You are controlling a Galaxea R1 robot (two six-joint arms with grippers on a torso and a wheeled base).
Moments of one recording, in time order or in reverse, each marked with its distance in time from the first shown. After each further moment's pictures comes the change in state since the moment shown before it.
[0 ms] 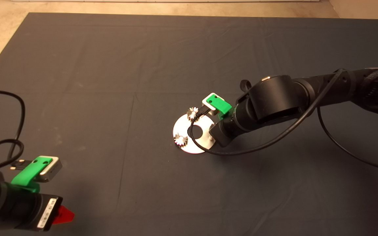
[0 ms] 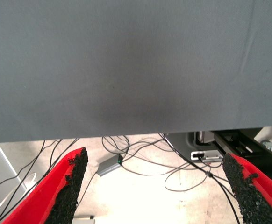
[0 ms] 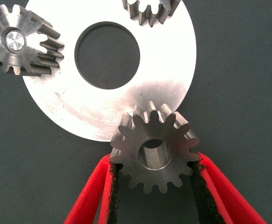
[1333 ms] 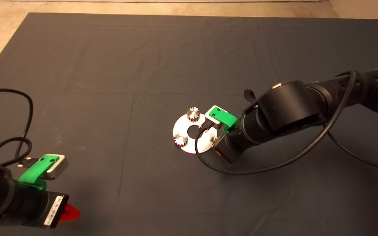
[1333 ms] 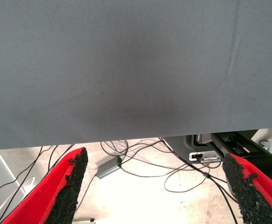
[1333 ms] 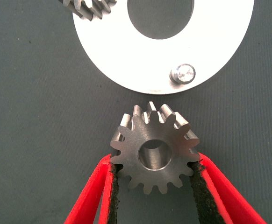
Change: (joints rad) left arm -0.009 0.037 -0.003 0.000 0.000 -0.019; right arm 0.010 -0.016 0.097 0.106 0.001 0.005
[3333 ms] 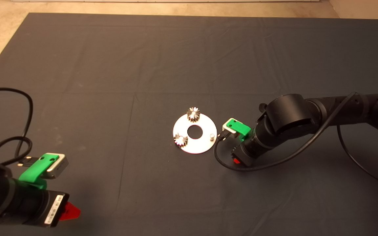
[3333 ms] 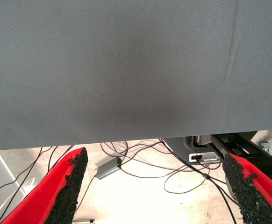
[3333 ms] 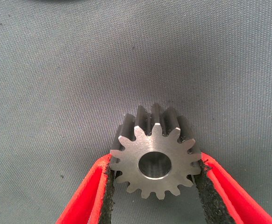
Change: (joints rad) left arm -0.005 0.005 0.000 0.000 0.001 -0.003; right arm -0.132 -0.126 -0.084 0.018 -0.005 -0.136
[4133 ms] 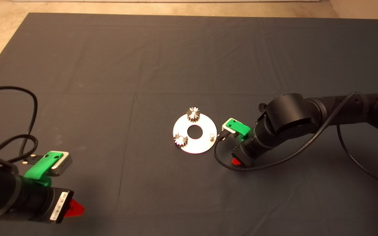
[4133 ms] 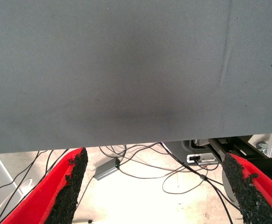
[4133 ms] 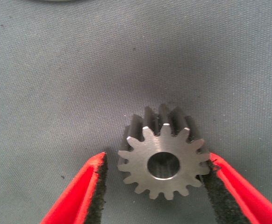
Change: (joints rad) left arm 0.000 0.027 -0.010 0.000 0.000 -0.020; right arm 0.001 0.000 0.000 0.002 0.004 0.000
